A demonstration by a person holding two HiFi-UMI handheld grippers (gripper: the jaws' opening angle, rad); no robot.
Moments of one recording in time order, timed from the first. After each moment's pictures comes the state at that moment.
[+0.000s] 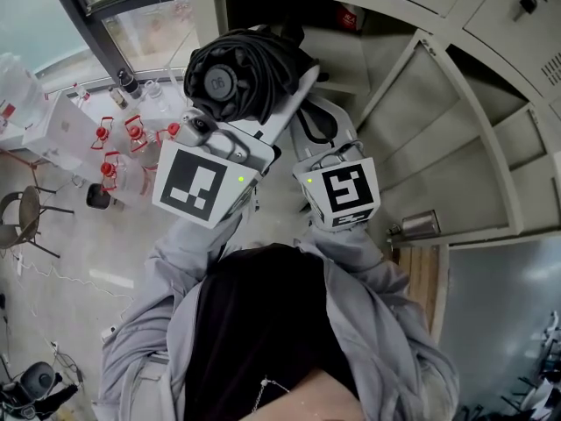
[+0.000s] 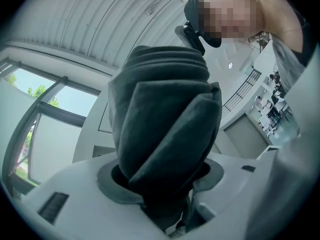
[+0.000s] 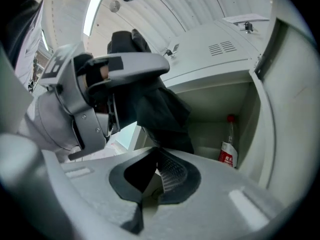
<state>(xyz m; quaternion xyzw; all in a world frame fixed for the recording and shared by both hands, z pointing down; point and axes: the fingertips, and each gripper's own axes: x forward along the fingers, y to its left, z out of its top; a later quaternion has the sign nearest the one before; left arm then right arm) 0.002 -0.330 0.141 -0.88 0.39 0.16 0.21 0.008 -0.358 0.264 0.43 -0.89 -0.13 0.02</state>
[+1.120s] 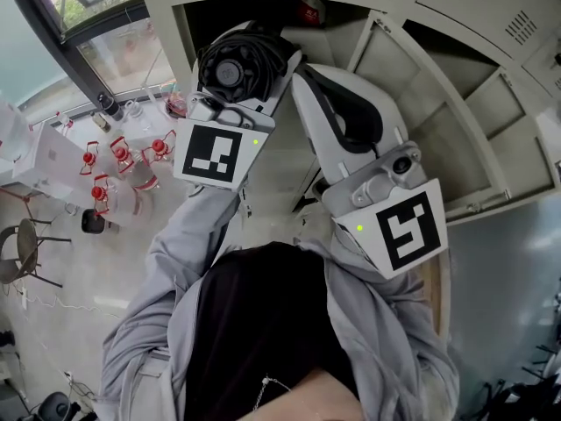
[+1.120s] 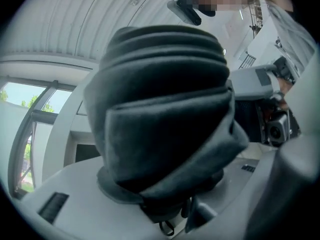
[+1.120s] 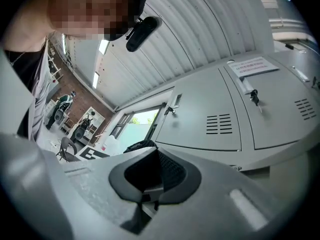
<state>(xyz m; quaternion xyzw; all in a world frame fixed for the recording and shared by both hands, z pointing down) 0.039 -0.365 0.156 -0.88 0.40 0.11 0.24 0.041 -0.265 0.128 0.40 -0.88 -0.24 -0.08</state>
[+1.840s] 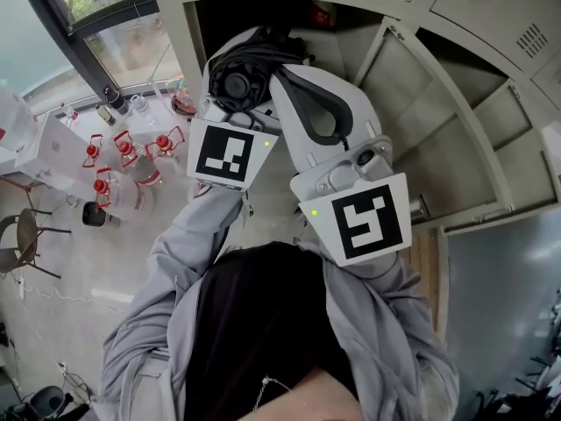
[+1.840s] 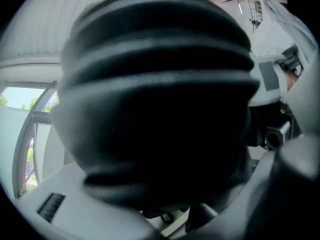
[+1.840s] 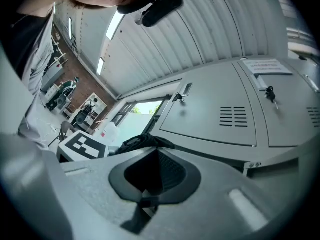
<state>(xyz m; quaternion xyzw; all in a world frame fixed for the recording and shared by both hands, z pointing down) 0.039 -0.376 0.171 -0.87 0.41 0.09 0.25 0.012 -0.293 0.152 0.42 -0.87 -0.27 0.00</state>
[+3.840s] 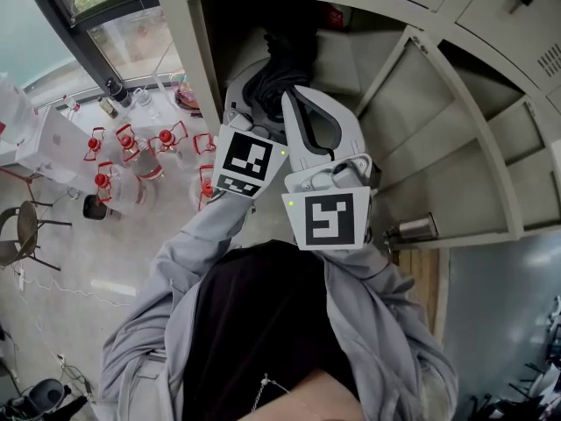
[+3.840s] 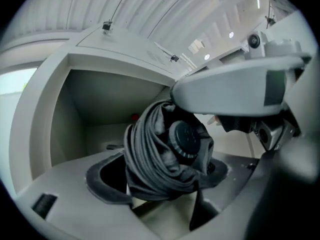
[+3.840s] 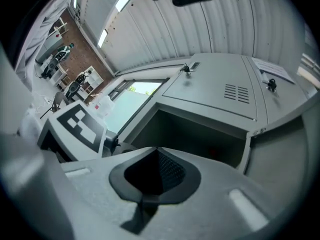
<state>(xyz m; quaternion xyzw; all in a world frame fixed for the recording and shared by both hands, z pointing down) 0.053 -0.420 0.269 -0.89 0.41 -0.02 0.17 0.020 -0.345 0.224 0.49 -0.82 -0.29 0.10</state>
